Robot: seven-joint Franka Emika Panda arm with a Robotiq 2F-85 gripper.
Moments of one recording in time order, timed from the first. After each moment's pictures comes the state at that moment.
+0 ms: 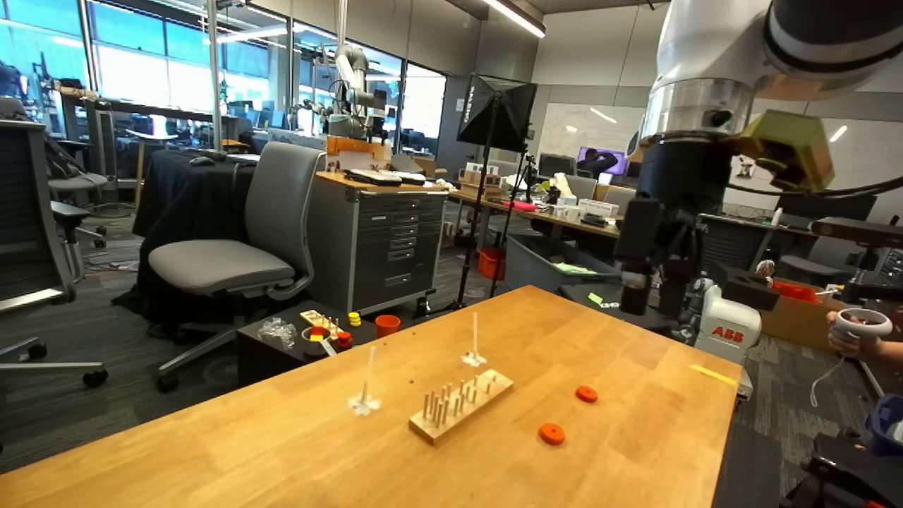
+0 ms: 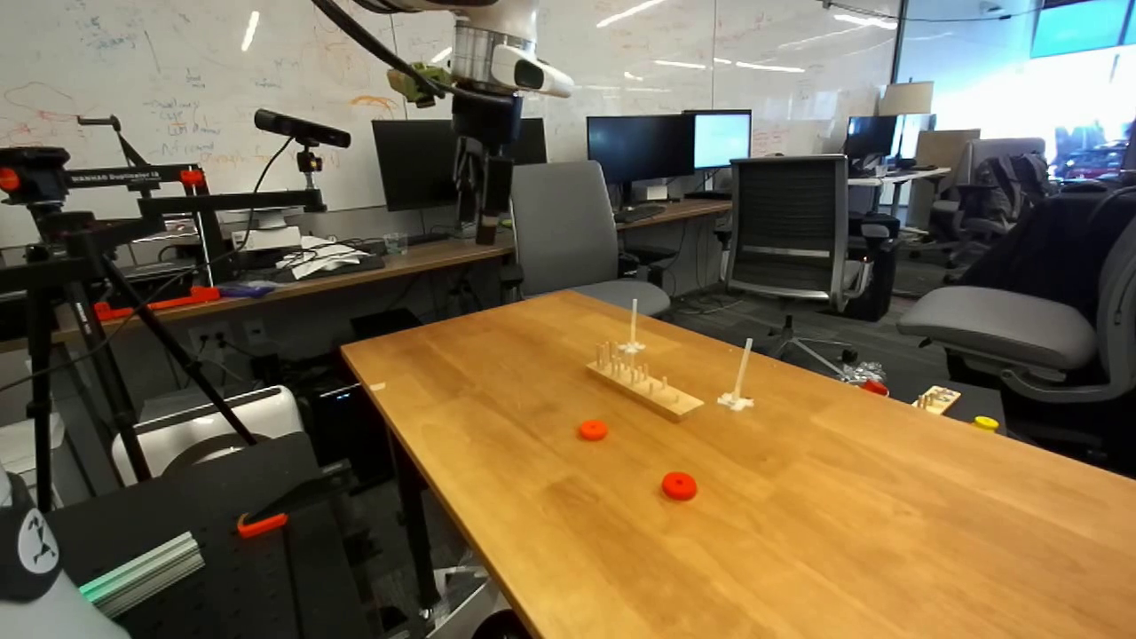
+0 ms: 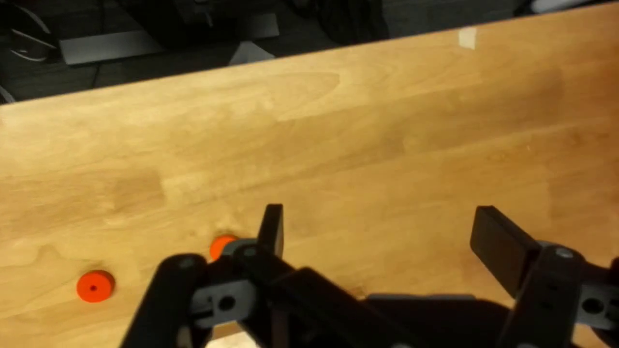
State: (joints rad) arm 0.16 -0.11 0.18 -2.34 0.31 2.16 0.29
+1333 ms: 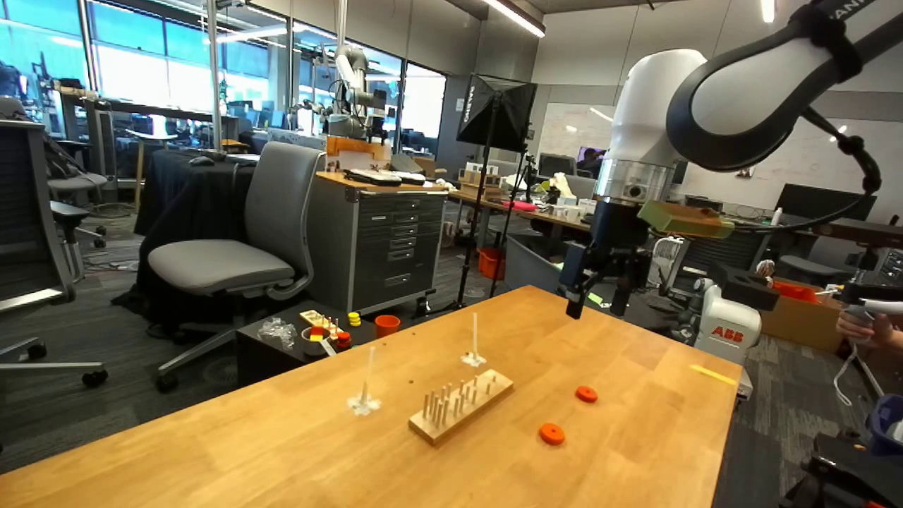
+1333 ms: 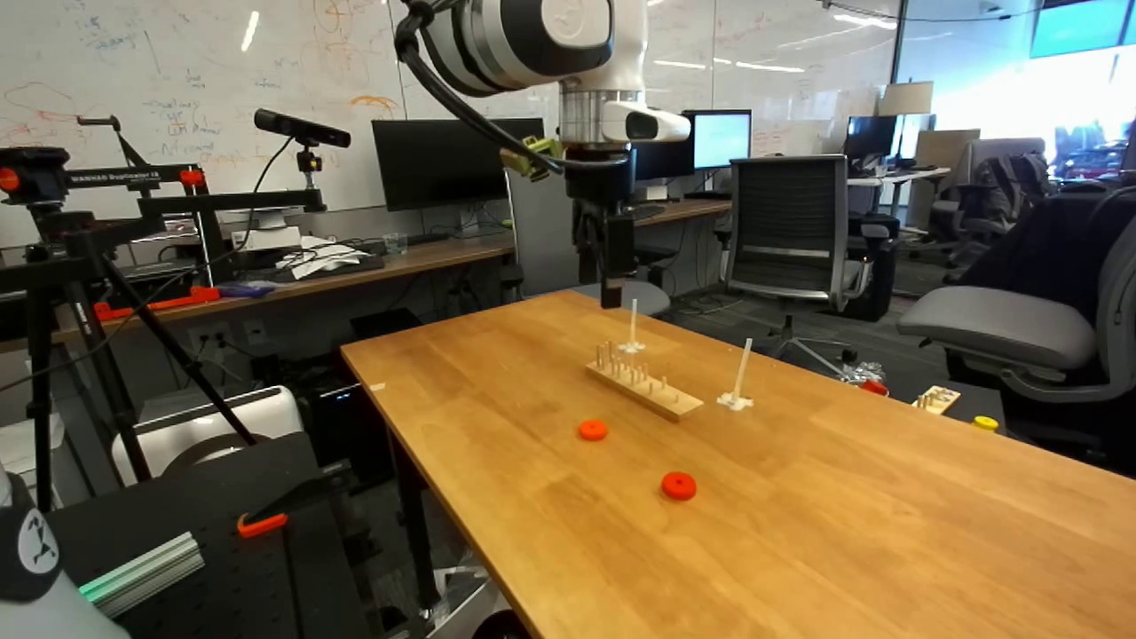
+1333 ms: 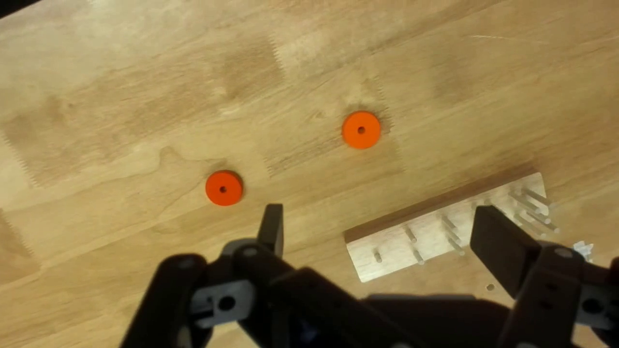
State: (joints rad) arm 0.08 0.12 0.06 -2.27 0.04 2.39 0.44
